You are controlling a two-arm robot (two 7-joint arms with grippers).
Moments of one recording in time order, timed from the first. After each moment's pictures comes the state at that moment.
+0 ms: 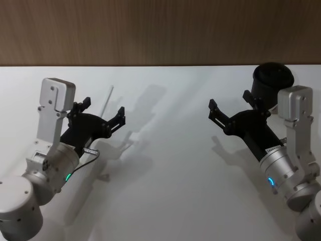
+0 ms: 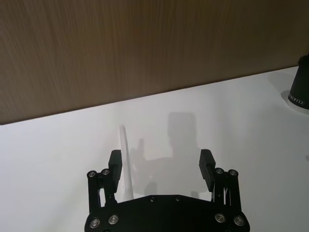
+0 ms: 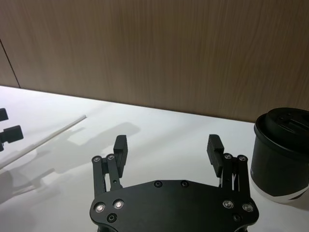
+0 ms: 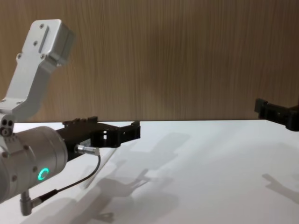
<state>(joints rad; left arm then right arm) -0.13 0.19 0.29 -1.65 -0.22 0.17 -0.11 -0.01 0.34 -0.23 -1.77 0.29 0.03 0.07</state>
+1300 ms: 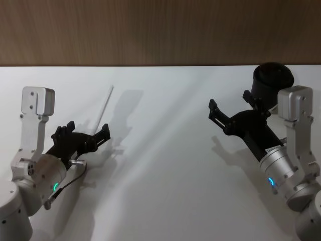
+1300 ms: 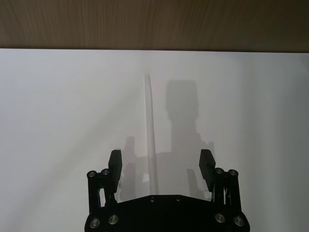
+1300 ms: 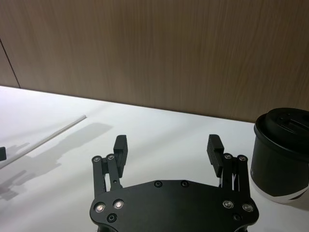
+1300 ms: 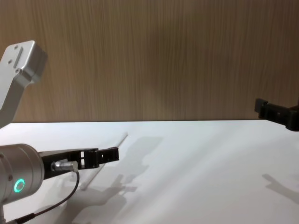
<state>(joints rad) -0.05 0.13 0.19 -1.73 -0.29 0.42 -0.05 -0.01 0.34 -0.23 -1.77 0.29 0.03 0.07</state>
